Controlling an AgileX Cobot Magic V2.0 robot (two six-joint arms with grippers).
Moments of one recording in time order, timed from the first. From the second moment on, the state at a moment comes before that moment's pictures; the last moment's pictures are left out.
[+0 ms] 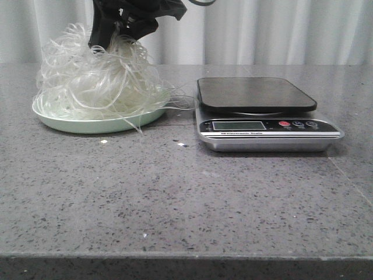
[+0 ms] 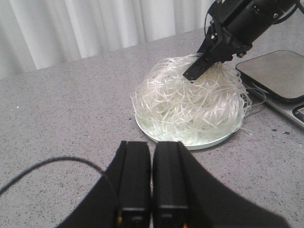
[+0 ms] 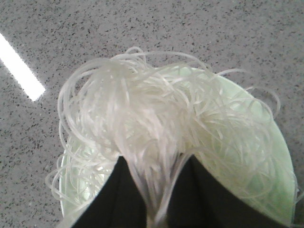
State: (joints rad) left arm -0.34 0.32 -0.56 0.02 0.57 0.11; right arm 0.66 1.97 -1.84 0.33 0.74 -0.20
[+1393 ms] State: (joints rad) left arm -0.34 0.32 -0.56 0.02 0.57 0.11; right arm 0.25 1.80 -1.84 0.33 0.92 -0.20
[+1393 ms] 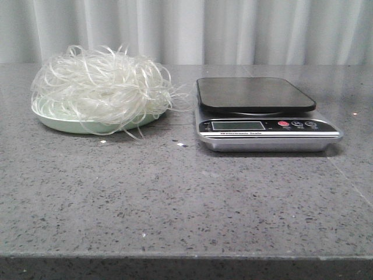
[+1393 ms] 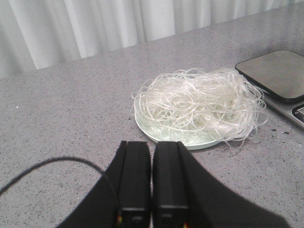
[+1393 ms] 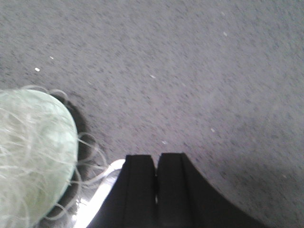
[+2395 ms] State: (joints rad) left arm -0.34 0.32 -0.56 0.02 0.49 0.05; right arm 0.14 1.18 -1.02 0.27 0.43 -0.20
